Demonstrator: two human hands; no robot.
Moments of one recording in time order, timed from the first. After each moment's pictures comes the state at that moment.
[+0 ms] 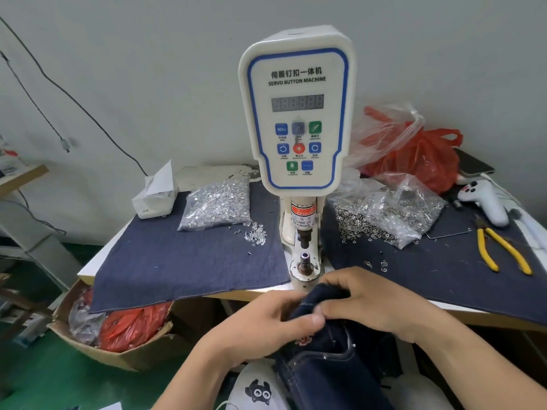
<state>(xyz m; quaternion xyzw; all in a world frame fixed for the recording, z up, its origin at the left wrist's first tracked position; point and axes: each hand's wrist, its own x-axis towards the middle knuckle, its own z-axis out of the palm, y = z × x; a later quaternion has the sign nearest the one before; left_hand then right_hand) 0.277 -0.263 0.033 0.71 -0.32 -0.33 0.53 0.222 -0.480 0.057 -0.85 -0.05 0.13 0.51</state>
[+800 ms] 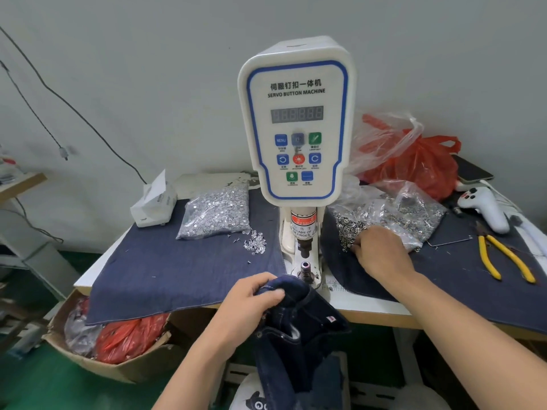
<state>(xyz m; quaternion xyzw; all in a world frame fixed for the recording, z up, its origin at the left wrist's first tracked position) 0.304 -0.257 0.027 0.78 -0.16 -0.20 0.57 0.317 -0.549 0.009 -0.98 0.15 -0.11 0.02</state>
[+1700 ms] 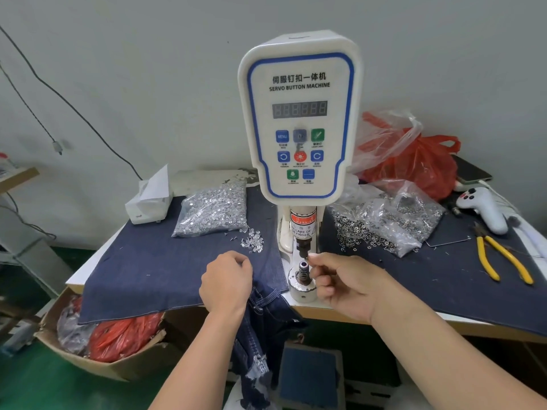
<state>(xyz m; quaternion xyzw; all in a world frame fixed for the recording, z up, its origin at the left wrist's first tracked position) 0.365 -0.274 0.002 0.95 0.09 0.05 0.29 0.281 -0.464 0.043 -0.43 0.26 0.11 0.86</state>
